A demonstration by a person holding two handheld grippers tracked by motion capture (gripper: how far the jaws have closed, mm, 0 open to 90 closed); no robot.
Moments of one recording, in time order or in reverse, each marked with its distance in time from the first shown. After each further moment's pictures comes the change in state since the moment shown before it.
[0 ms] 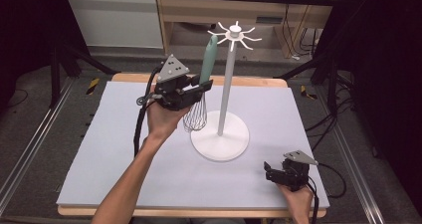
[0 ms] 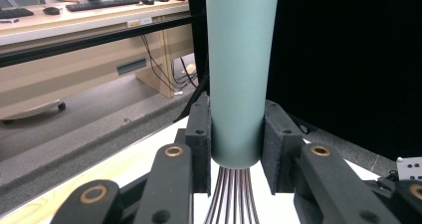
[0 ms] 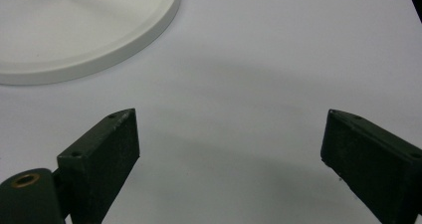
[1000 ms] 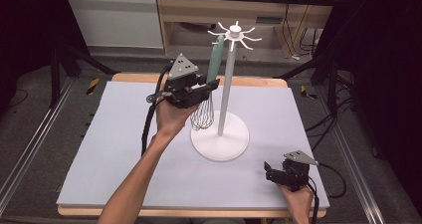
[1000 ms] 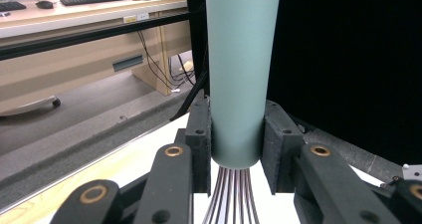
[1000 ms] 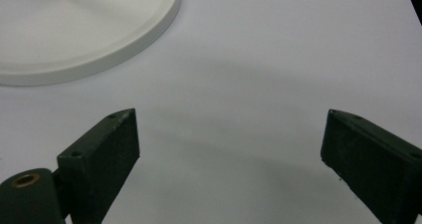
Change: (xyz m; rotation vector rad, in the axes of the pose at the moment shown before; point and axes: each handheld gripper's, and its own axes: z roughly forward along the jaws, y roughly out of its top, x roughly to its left) left arm -0.003 0.000 0.021 0.007 -0.007 -0.021; right arm 0.000 0.000 0.000 -0.002 0.000 -0.002
